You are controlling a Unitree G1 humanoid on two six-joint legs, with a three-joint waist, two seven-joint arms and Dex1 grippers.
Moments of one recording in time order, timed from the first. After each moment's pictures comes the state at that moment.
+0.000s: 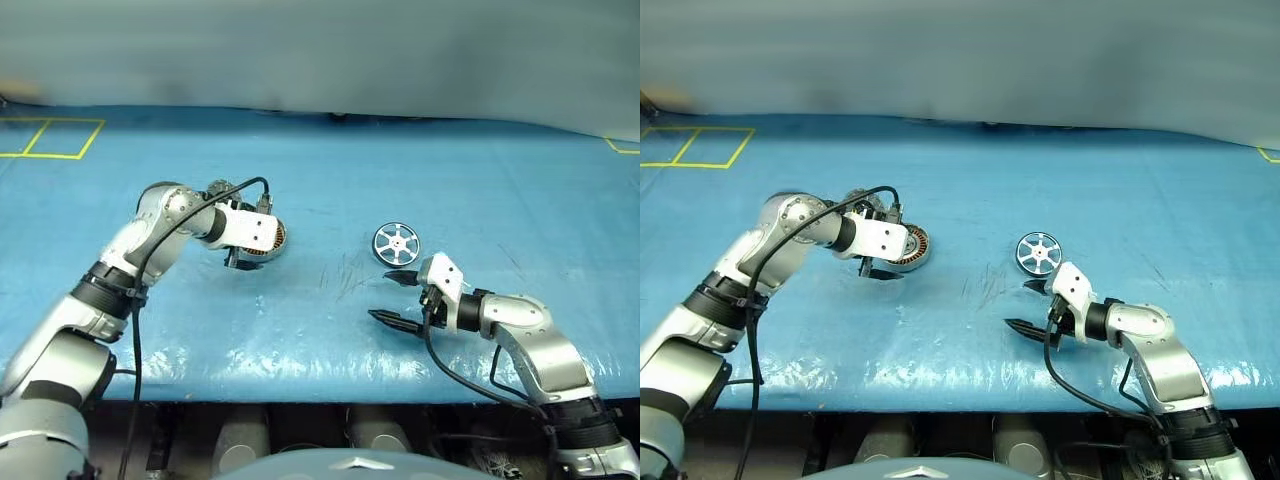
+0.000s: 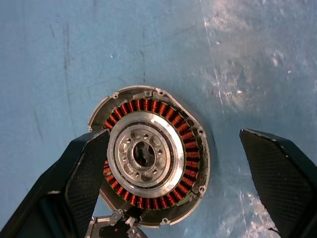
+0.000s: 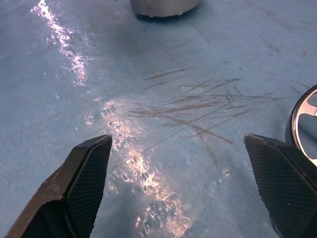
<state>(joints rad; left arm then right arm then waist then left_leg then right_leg) -0.80 0.75 -0.52 0.21 0.34 0.06 -1.24 -0.05 -0.58 0.01 -0.16 0.29 0.36 1.00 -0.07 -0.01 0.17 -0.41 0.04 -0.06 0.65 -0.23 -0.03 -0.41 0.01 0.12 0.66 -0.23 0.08</state>
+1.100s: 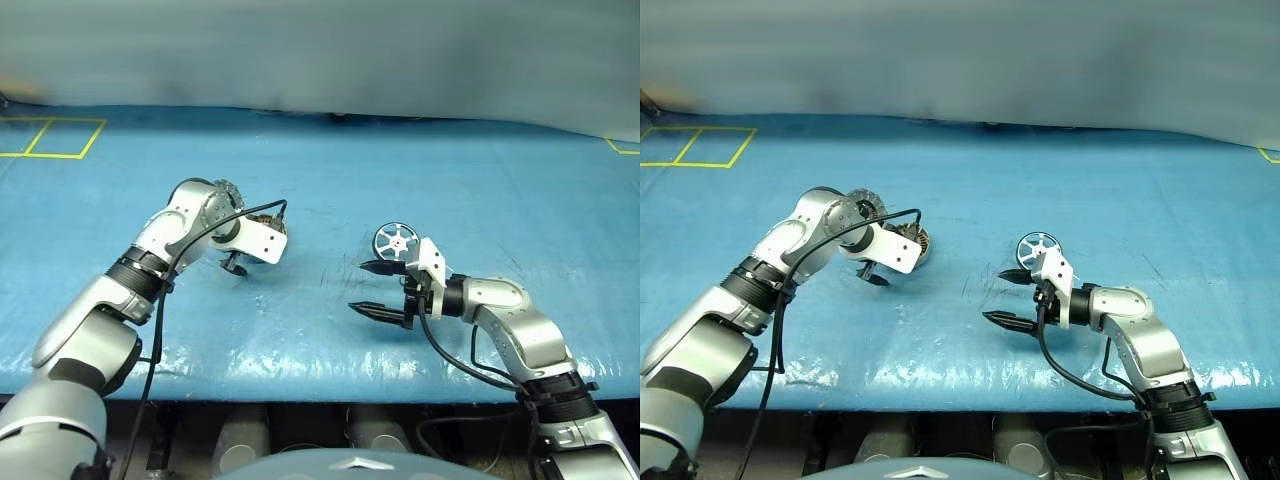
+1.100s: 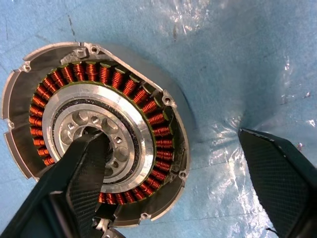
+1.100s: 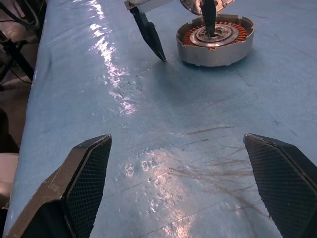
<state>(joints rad) -0.89 0.63 -0.61 0.38 0.56 0.01 -1.33 -0.18 -0.57 0.10 -0.12 0.38 0.35 1.08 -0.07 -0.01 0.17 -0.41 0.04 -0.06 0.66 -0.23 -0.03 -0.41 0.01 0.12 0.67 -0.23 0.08</state>
